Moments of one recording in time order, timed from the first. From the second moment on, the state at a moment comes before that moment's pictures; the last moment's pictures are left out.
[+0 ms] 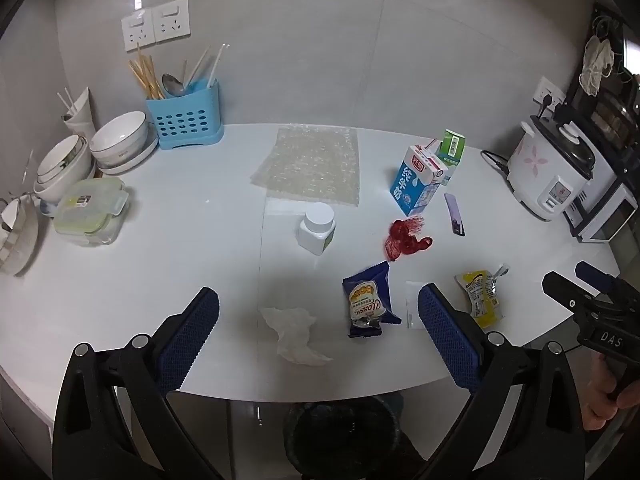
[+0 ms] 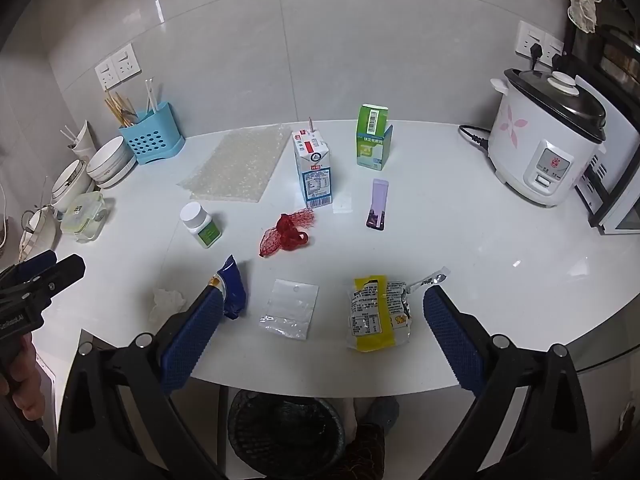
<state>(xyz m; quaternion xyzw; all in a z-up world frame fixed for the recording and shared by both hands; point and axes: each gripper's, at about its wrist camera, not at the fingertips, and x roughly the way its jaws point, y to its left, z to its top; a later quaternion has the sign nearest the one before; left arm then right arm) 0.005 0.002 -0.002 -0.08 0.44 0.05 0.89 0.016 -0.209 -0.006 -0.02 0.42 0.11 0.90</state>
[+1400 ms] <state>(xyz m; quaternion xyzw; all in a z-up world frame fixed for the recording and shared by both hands) -0.002 -0.011 0.000 -0.07 0.44 0.04 0.89 0.010 -0.217 -0.003 -0.03 0.41 0.10 0.91</state>
